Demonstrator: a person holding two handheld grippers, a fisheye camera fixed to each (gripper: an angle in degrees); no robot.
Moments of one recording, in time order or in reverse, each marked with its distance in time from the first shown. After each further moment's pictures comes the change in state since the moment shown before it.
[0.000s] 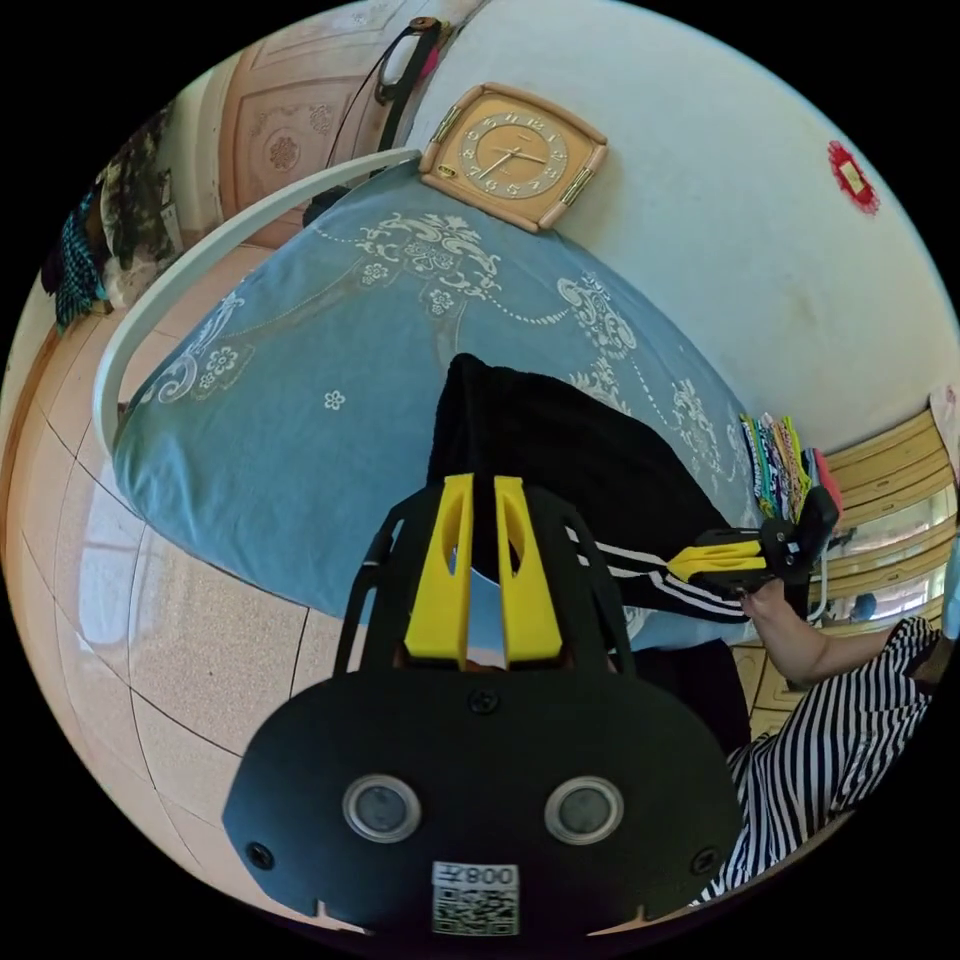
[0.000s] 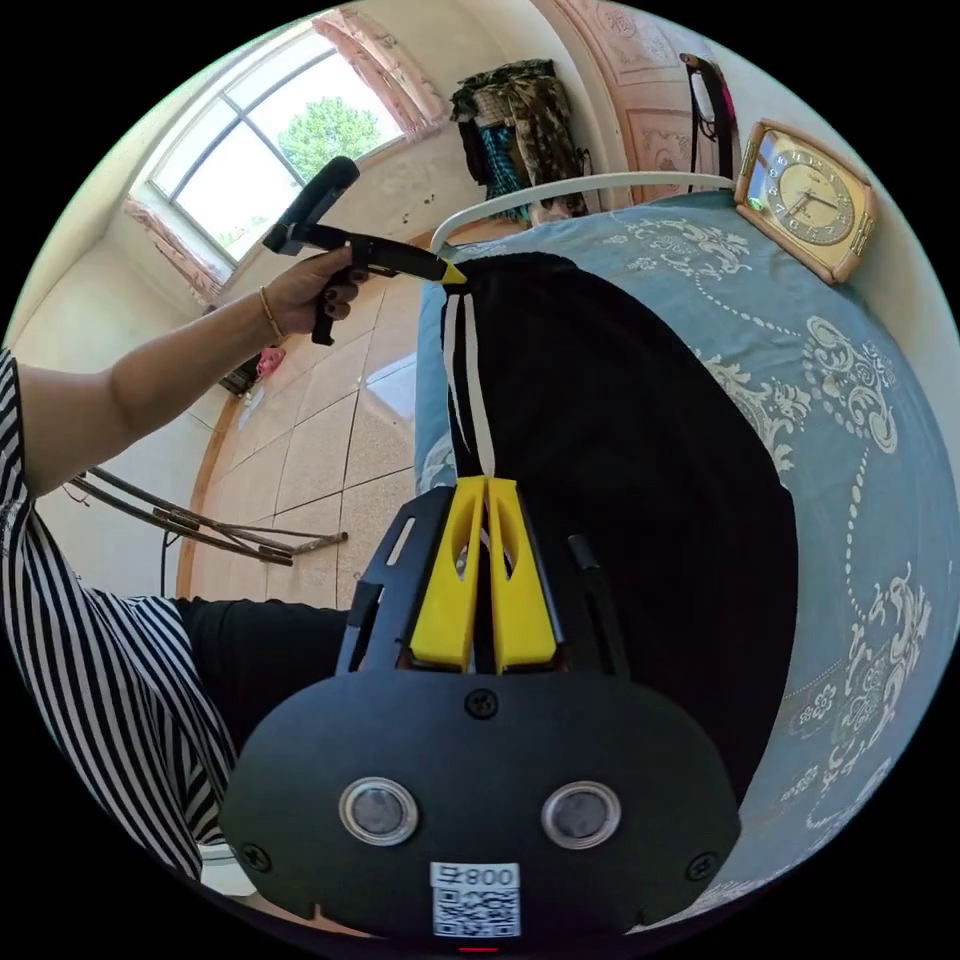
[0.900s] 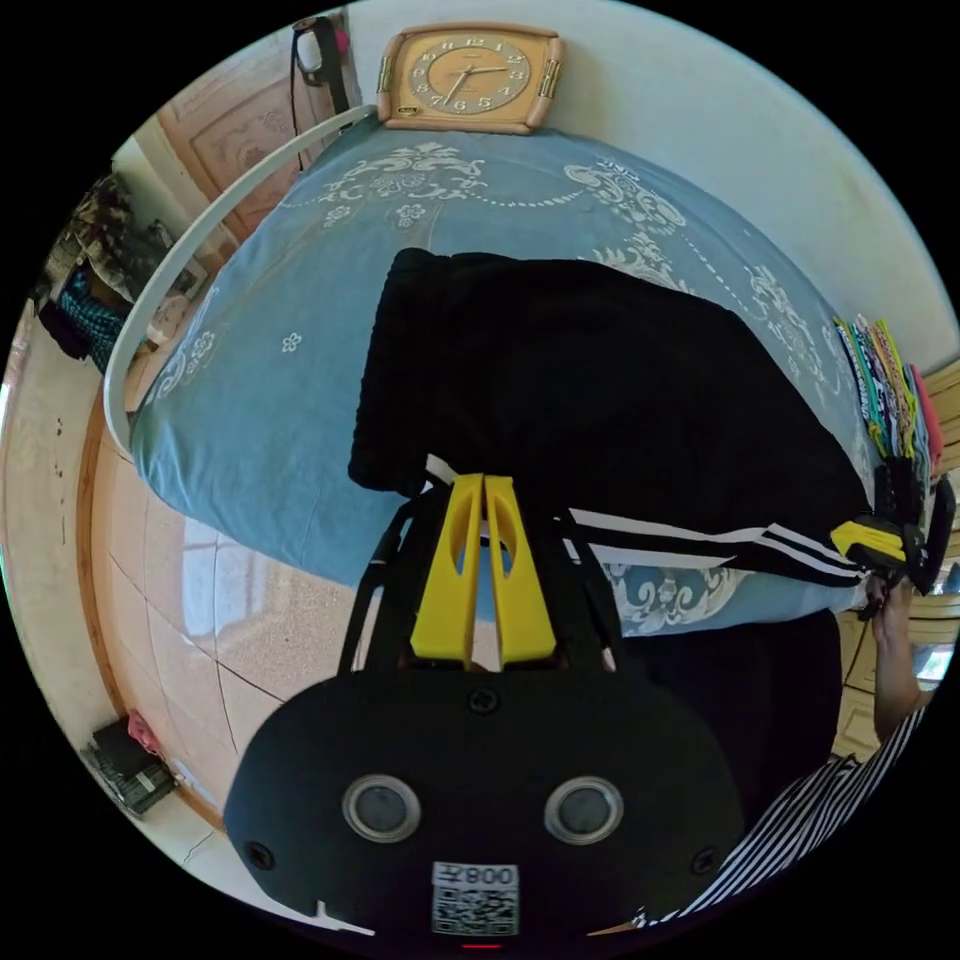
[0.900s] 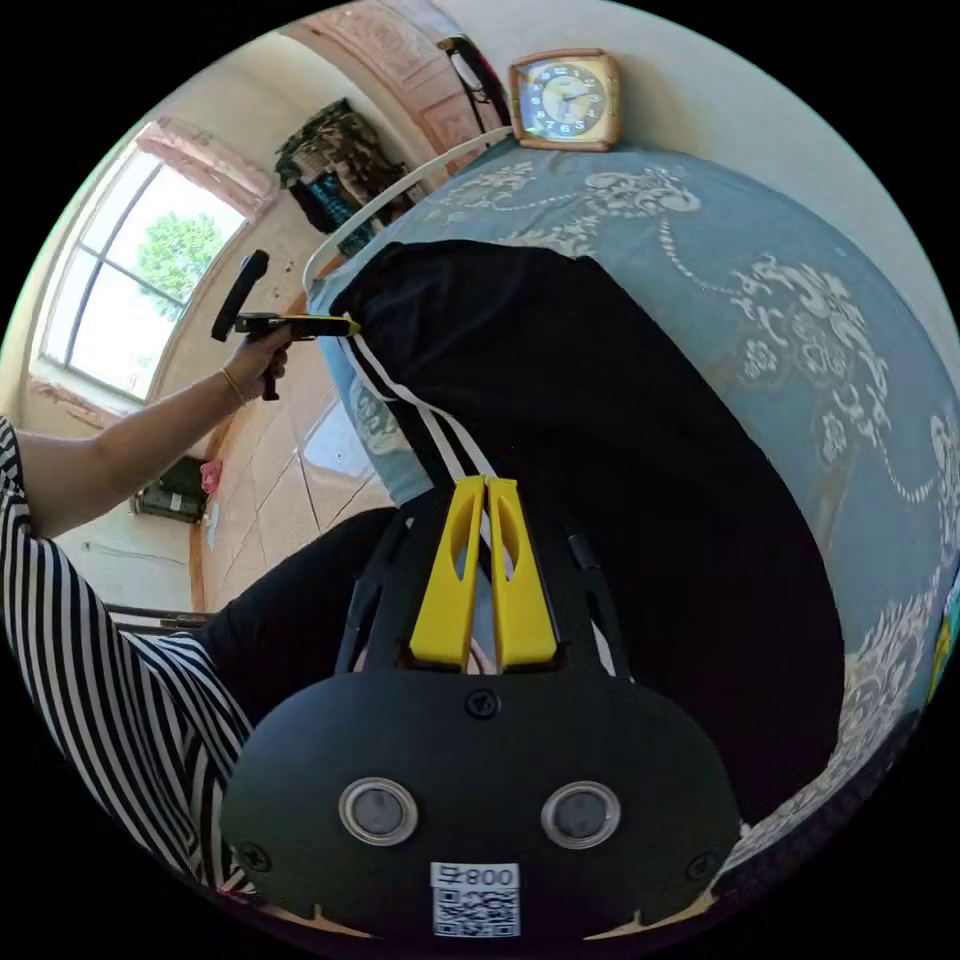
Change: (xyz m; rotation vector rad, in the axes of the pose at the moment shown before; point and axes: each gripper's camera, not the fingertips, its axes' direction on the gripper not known) left arm 0.263 0.020 0.167 -0.149 -0.335 0.112; right arm -0.024 0.304 -0.121 0.058 0.107 0.492
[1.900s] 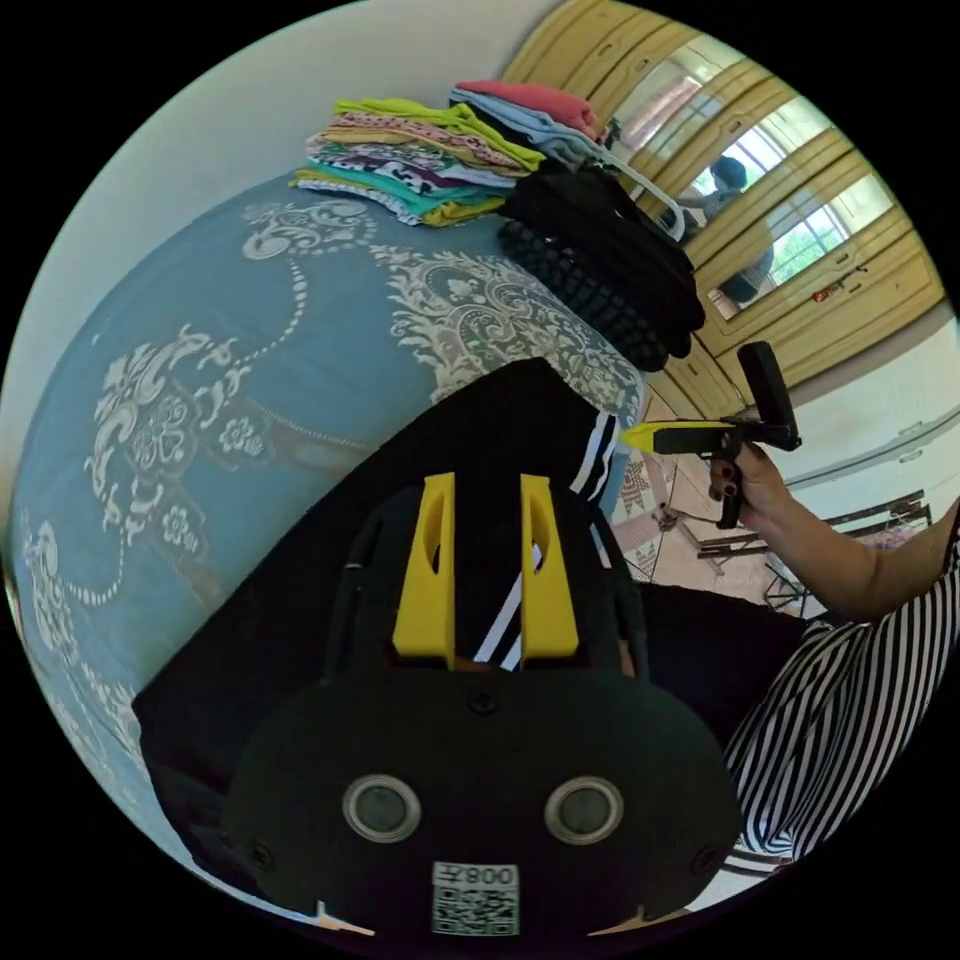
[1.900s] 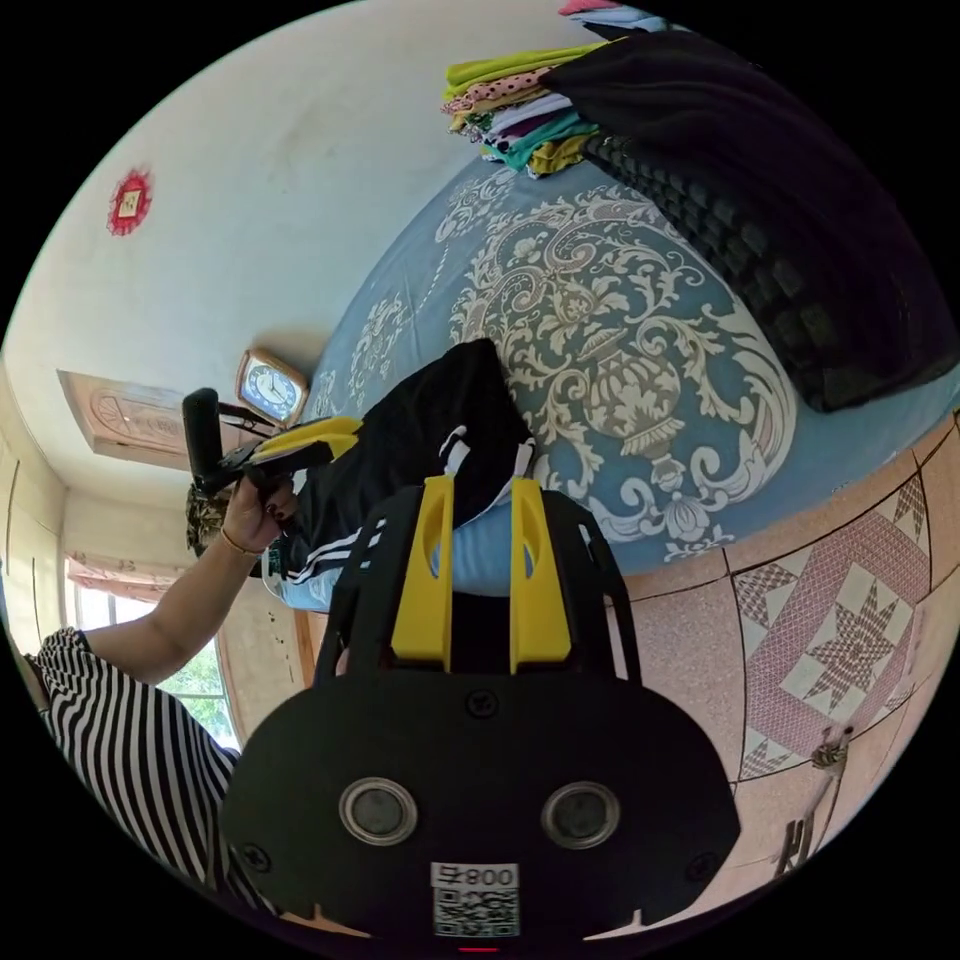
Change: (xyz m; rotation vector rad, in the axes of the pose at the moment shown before) left arm 0.733 -0.096 0.052 -0.070 0.469 1.143; right arm 0.199 0.463 -0.230 0.553 -0.102 0.948
